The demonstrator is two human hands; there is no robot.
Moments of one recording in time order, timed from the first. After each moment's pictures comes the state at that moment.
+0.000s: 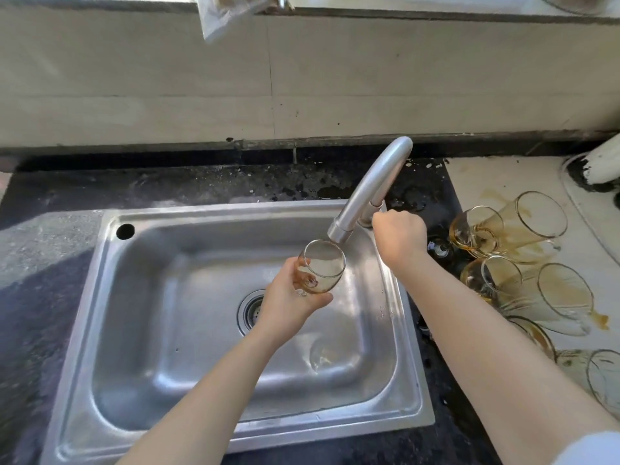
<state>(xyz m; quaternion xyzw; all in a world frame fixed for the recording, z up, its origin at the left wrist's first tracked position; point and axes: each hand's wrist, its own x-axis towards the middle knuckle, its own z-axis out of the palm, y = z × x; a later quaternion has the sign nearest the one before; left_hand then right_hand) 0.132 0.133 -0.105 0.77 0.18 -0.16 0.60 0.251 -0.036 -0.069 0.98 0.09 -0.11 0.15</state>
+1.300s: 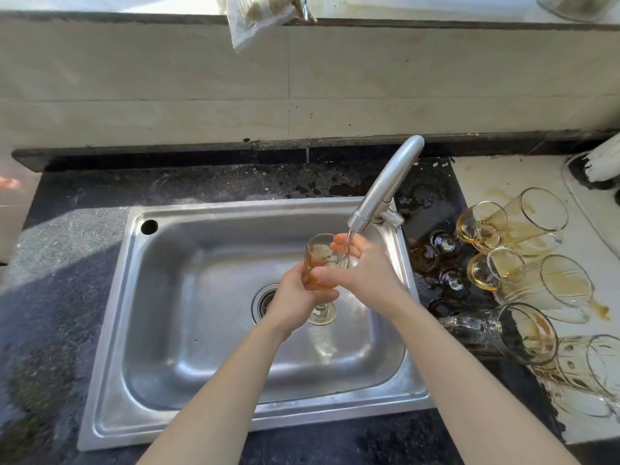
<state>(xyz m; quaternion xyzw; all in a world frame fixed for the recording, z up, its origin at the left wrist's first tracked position) 0.125 0.146 -0.099 0.66 0.16 -0.18 0.71 0.161 0.014 -0.043 0.81 -0.04 -0.22 -0.54</state>
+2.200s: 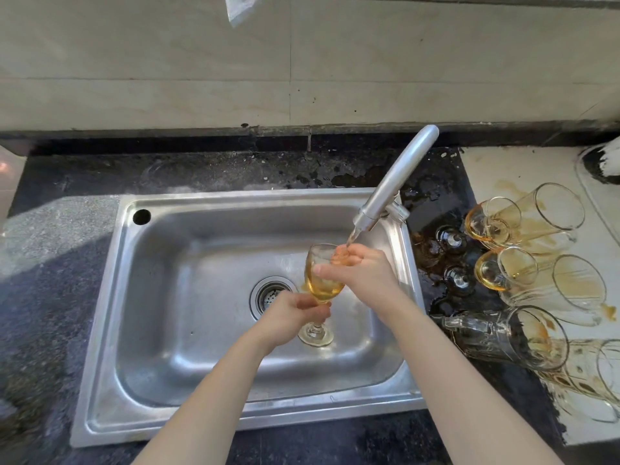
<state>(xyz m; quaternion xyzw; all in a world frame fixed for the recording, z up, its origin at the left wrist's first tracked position) 0.106 0.158 -0.116 0.69 0.16 -0.33 0.63 0.165 0.014 -0.072 0.77 -0.14 -0.26 -0.56</state>
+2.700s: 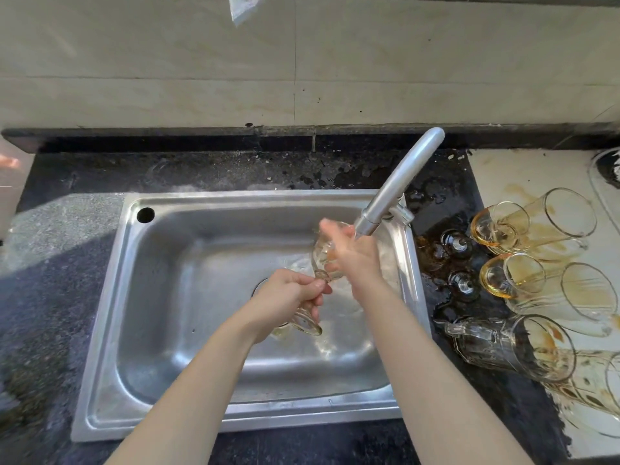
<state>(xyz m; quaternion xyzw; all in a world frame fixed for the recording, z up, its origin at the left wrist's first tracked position) 0.126 0.166 -0.064 0.64 0.19 -0.32 0.67 0.192 0.049 -0.067 0.73 -0.26 -0.19 -0.60</state>
